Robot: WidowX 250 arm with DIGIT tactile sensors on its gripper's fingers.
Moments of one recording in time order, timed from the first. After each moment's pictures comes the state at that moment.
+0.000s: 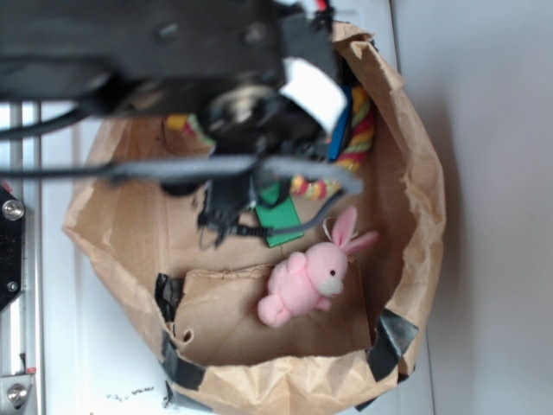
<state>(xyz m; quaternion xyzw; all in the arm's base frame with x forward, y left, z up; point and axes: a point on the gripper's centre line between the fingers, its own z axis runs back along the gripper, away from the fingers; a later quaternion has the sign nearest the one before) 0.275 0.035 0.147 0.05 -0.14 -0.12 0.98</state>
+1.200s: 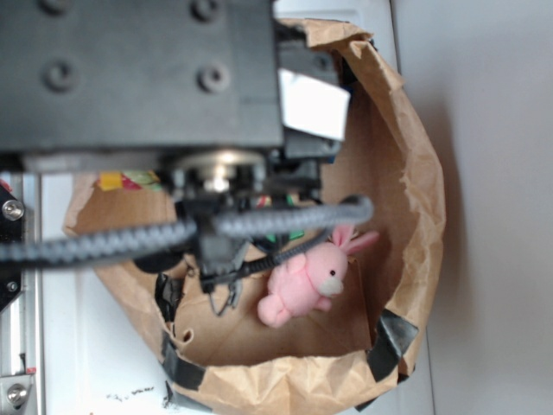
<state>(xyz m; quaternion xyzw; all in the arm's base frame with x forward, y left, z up) 0.255 0.016 0.182 0.04 -0.07 0.05 1.00</state>
